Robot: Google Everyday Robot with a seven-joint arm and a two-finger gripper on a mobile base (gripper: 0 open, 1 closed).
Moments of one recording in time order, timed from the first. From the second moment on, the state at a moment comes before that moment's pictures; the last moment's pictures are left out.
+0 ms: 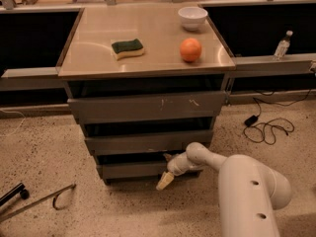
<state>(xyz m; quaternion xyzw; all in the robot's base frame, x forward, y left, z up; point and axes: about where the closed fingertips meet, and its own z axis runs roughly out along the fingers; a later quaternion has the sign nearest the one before) 0.664 -0.026 0.241 -0.57 0.73 0.24 0.28</state>
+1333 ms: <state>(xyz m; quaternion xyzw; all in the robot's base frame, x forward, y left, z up) 0.673 -0.003 0.197 -0.59 0.72 0.26 0.26</state>
